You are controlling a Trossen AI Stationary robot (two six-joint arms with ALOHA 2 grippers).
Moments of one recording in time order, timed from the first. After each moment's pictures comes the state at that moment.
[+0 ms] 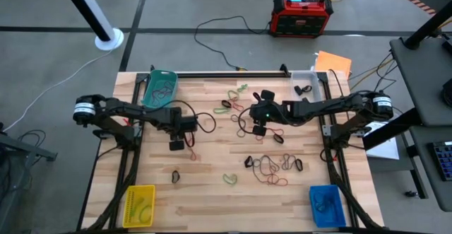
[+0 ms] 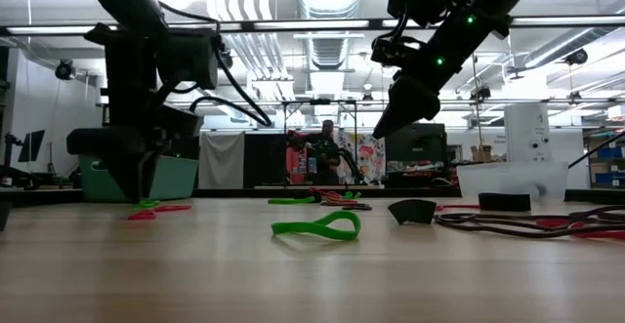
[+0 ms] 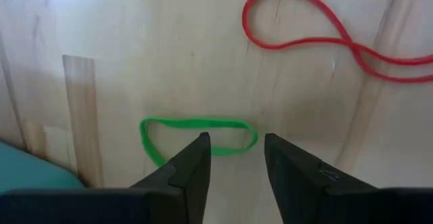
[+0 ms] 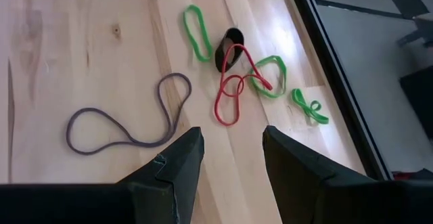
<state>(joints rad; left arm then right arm) 0.11 1.49 0.72 -0.76 -0.24 0.00 -0.14 1.49 0.85 -0.15 0.34 -0.18</state>
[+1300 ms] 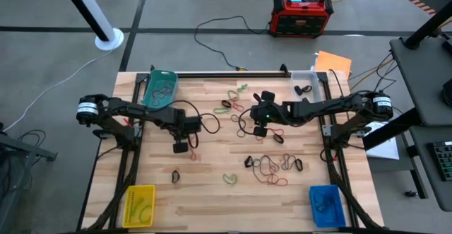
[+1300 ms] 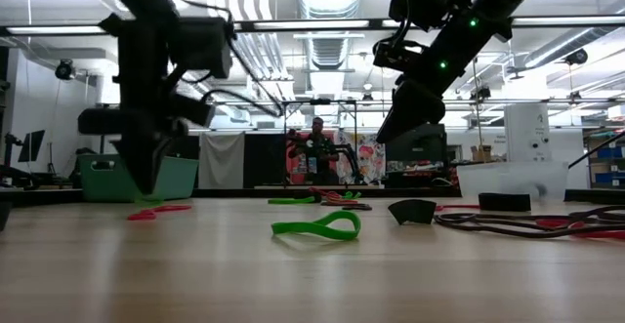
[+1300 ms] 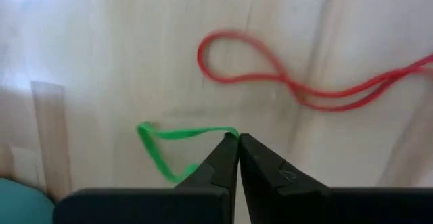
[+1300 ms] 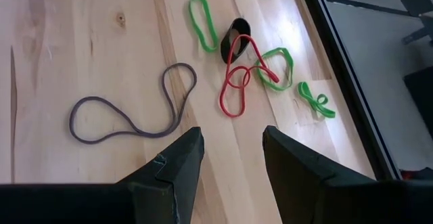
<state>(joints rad) 0.08 1.52 0.83 -0.81 -0.14 -0.06 -0.14 1.49 0.83 -0.15 0.34 -0.18</state>
